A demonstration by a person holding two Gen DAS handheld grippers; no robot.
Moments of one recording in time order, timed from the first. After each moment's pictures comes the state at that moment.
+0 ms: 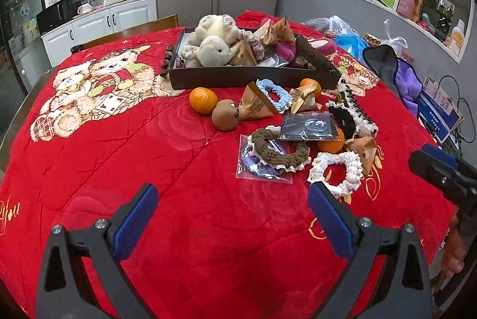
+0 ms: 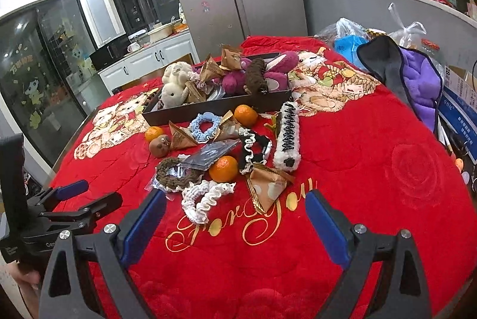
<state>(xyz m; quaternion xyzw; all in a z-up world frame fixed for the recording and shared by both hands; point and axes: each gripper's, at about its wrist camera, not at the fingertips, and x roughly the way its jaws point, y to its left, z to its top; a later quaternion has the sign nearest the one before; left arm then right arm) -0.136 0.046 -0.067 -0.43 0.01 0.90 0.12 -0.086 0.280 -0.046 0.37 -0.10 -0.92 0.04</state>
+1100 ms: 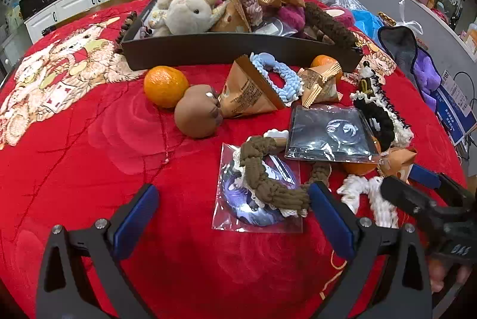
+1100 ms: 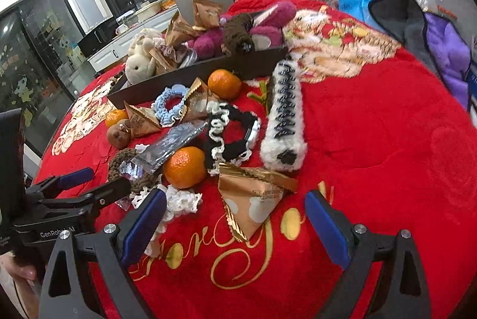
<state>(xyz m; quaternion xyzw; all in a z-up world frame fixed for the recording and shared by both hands) -0.212 0.080 -0.127 -0.48 0.01 0.86 0.14 -0.153 0.294 -0.112 0.43 -0.13 -0.89 0.04</state>
